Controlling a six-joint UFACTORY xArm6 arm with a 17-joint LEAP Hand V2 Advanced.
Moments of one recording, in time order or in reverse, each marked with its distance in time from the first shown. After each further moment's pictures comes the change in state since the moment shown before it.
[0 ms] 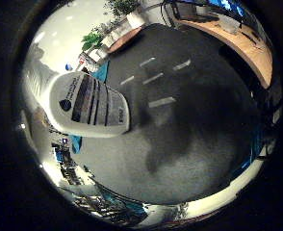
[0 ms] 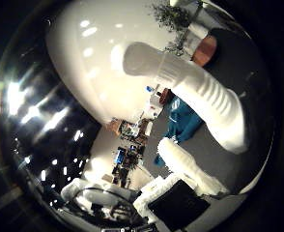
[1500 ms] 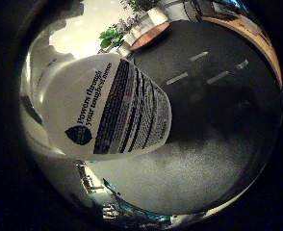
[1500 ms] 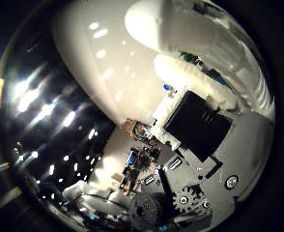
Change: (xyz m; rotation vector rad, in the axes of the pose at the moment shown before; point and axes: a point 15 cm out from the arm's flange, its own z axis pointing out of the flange) arm -0.052 -0.001 0.069 0.035 -0.183 0.004
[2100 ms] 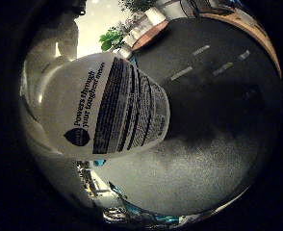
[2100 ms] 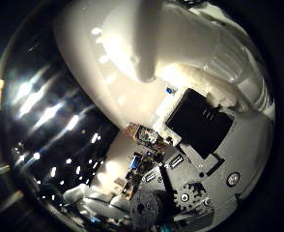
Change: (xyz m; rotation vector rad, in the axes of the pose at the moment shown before) arm 0.000 0.010 0.003 0.026 -0.038 0.049
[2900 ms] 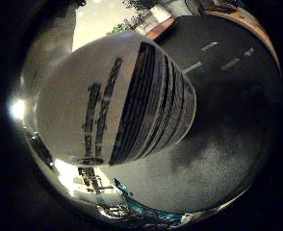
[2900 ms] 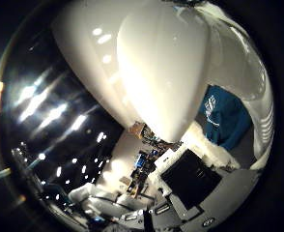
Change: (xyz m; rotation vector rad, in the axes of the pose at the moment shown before) arm -0.009 0.007 0.000 -0.026 -0.047 0.001
